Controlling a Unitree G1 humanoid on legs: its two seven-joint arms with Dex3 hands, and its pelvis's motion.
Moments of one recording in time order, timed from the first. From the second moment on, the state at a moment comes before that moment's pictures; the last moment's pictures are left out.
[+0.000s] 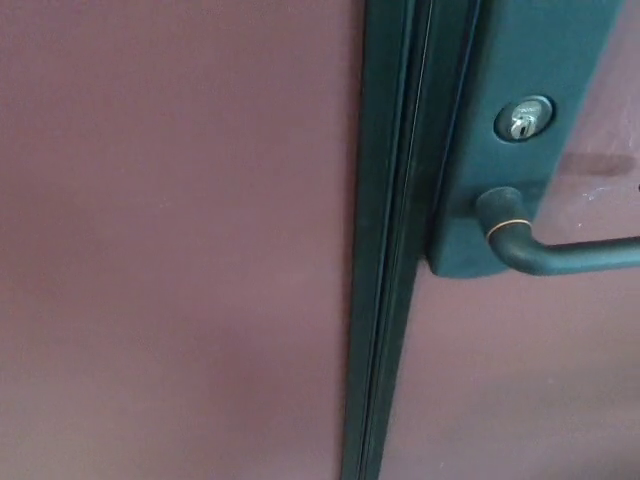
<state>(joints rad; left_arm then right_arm) 0.00 0.48 0.07 1.33 0.10 -0.19 -0.12 -0.08 -0.20 -0.05 1.36 -0.15 -0.08 -0.08</state>
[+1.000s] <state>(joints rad) 0.00 0.49 0.05 1.33 0.11 -0.20 -0.12 -0.09 -0.20 -0.02 1.36 -0.18 -0.07 -0.06</state>
